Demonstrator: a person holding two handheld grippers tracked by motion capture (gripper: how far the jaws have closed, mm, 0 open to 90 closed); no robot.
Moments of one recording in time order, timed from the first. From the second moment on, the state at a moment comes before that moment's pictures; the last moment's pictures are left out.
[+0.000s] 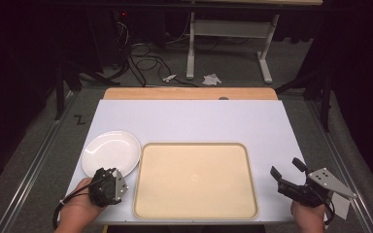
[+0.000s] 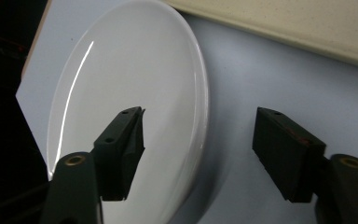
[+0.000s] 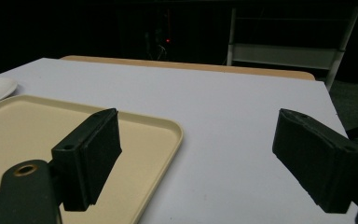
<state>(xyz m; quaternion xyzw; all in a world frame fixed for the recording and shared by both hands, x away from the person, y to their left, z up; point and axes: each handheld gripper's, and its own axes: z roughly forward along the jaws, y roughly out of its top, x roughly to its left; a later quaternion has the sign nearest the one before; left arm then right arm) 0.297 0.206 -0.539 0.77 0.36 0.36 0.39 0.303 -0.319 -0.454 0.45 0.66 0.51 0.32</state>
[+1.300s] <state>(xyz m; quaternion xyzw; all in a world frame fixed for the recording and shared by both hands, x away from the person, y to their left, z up) 0.309 0.214 -0.553 0.80 0.34 0.35 0.33 0.309 -0.314 -0.459 0.44 0.68 0.50 0.31</state>
